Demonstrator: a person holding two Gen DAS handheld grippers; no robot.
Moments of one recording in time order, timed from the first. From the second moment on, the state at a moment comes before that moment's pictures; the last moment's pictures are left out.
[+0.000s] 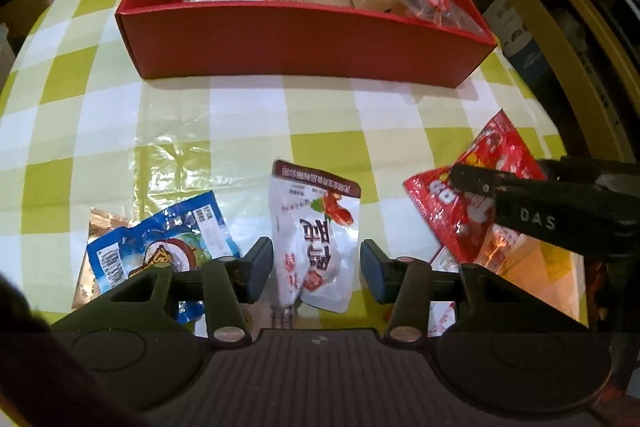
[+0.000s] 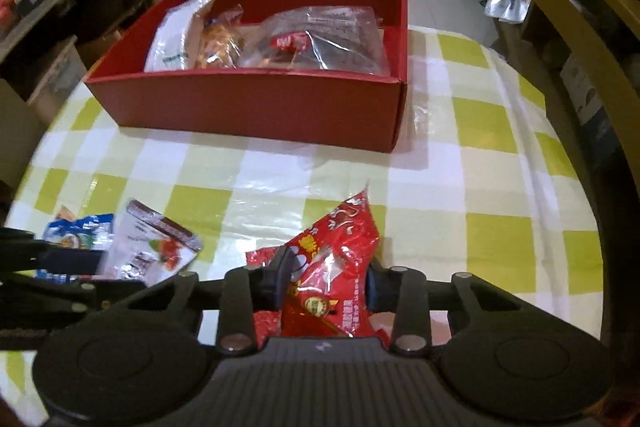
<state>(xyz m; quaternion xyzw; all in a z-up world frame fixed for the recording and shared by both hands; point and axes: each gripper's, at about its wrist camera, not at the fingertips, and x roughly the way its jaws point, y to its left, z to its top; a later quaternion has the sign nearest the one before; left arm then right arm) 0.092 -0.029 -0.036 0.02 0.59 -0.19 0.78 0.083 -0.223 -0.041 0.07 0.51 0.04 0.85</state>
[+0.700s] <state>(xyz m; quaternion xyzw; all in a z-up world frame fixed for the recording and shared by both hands) 0.077 -0.066 -0.053 0.12 0.57 -0.17 0.80 0.069 -0.233 -0.017 0.08 0.49 0.04 0.87</state>
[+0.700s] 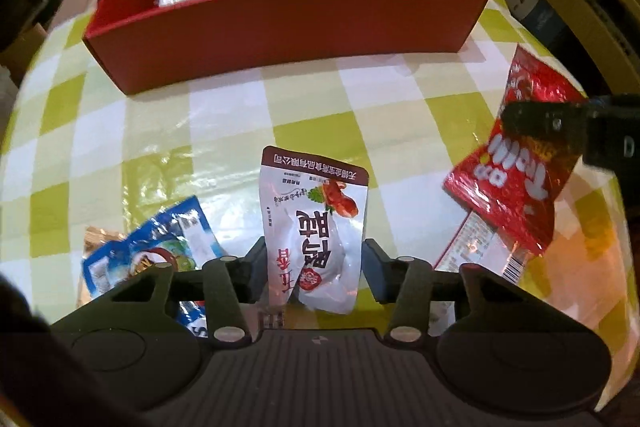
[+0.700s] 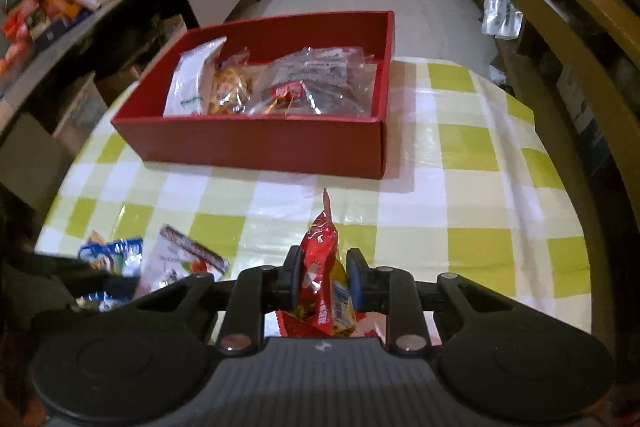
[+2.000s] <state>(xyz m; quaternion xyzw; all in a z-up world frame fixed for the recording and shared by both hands) 0.093 -0.056 -0.010 0.10 0.53 -0.10 0.83 0.059 -0.200 0.017 -0.01 0.45 0.04 0.89</state>
